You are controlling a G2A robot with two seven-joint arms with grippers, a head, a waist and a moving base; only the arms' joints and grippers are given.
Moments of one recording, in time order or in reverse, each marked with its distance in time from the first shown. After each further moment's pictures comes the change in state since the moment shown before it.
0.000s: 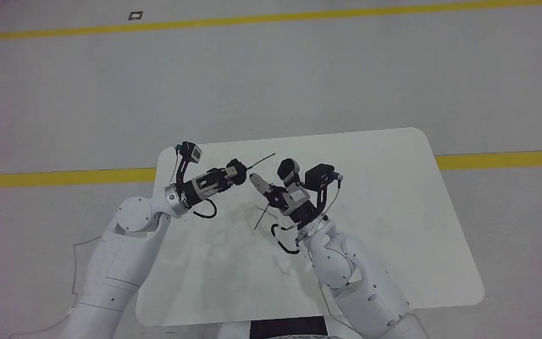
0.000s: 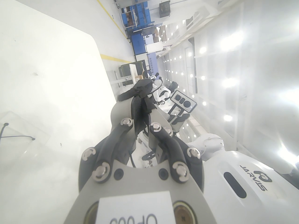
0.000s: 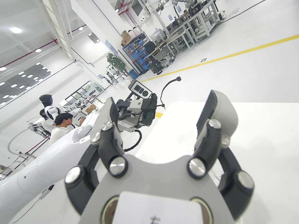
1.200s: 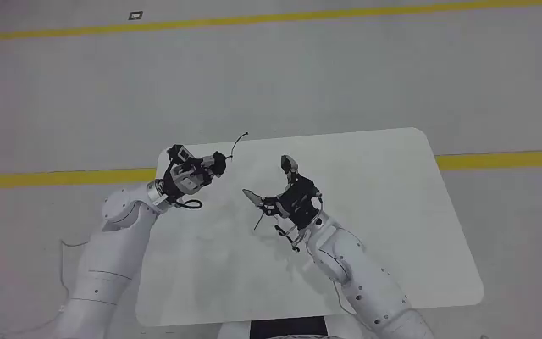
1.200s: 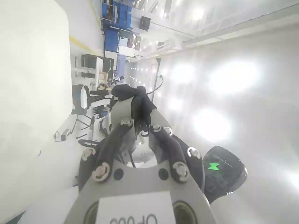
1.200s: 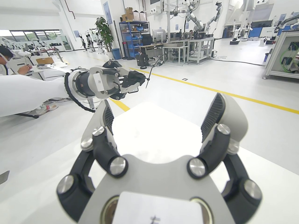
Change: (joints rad) left arm -0.026 0.006 -0.053 0.103 -0.402 0.338 -0.124; right arm 0.059 0.030 -0.014 0.080 -0.534 -0.039 -0.152
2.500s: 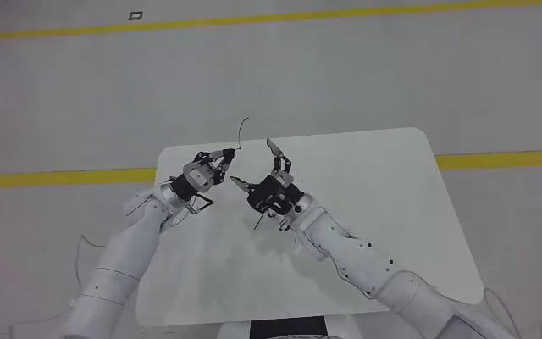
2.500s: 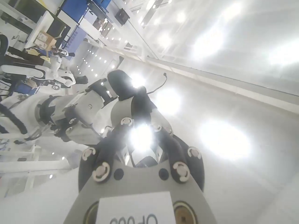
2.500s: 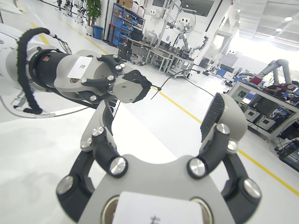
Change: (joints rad) left arm -0.029 0.005 0.126 -0.006 -0.450 0.342 0.152; right arm 0.344 0.126 -0.335 0.165 -0.133 0.359 -0.051
